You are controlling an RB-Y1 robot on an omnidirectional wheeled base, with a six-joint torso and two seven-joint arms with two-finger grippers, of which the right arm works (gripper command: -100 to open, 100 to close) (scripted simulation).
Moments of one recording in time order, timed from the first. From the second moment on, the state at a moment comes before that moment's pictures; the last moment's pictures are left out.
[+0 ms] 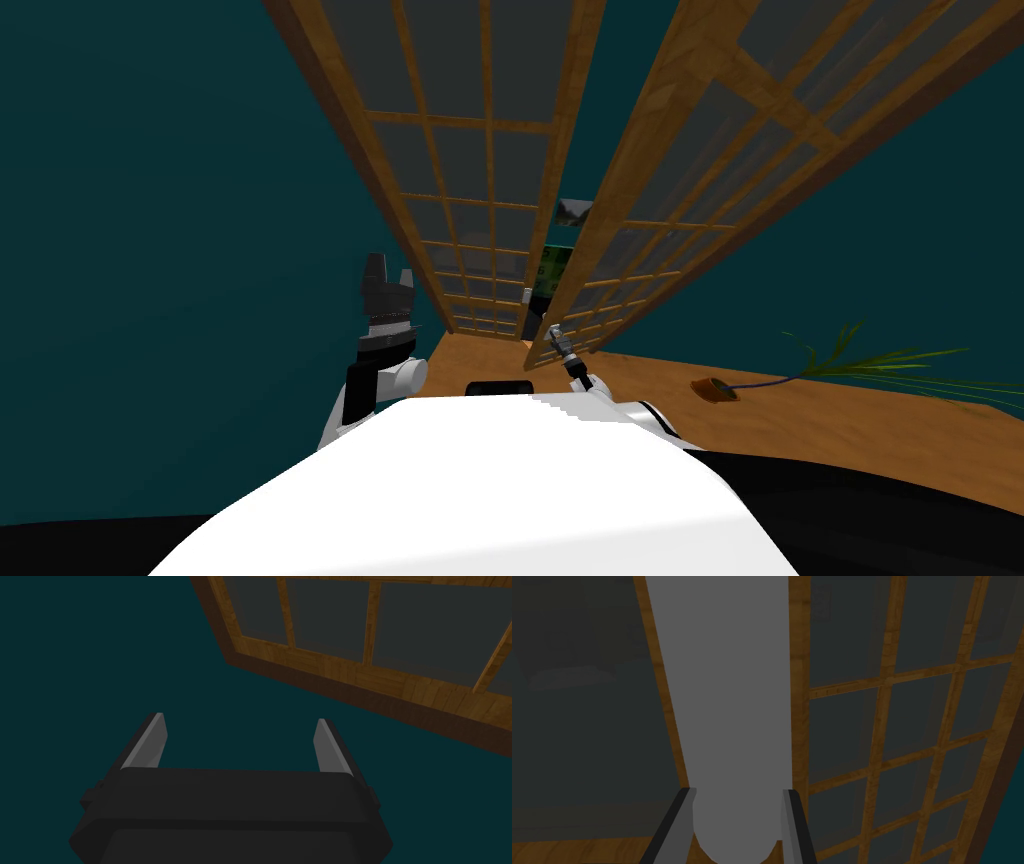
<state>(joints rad) -0.17 -0.31 0.02 -0.36 0.20 -1.12 1.06</state>
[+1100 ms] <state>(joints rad) -0.16 -0.32 0.03 -0.40 0.14 -1.10 0.79</state>
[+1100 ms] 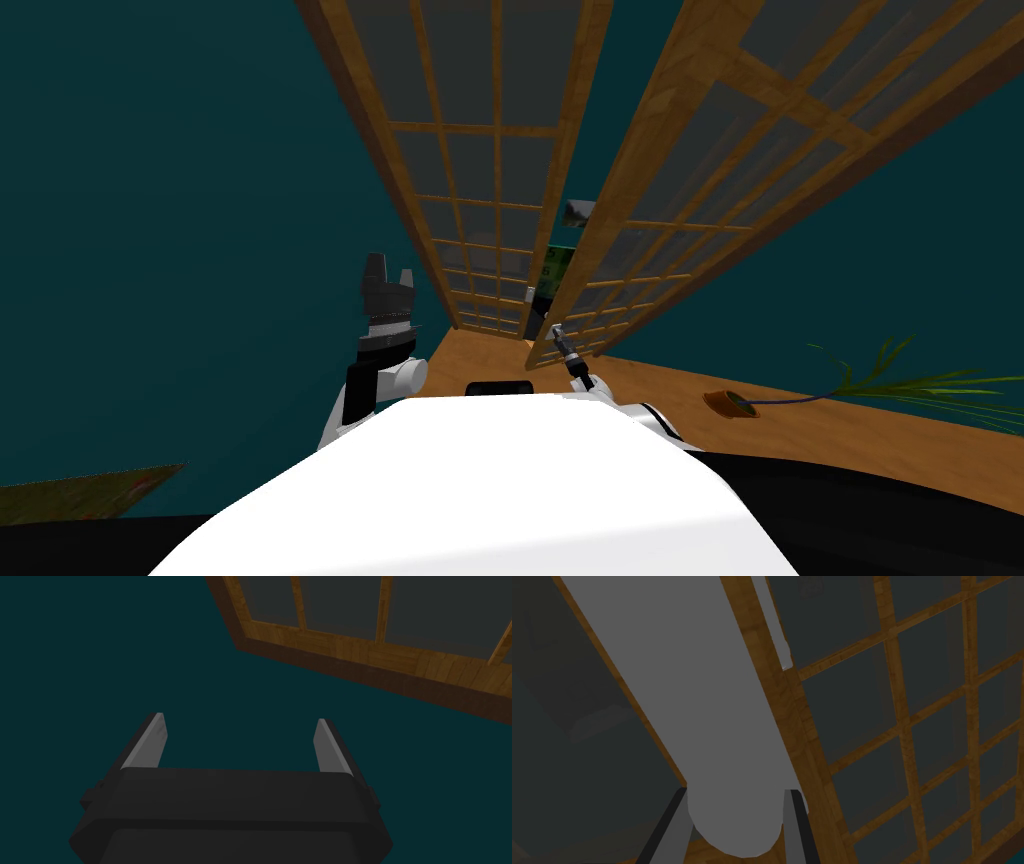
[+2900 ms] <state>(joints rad) -0.17 -0.33 0.04 -0.38 0.02 -1.09 0.41</state>
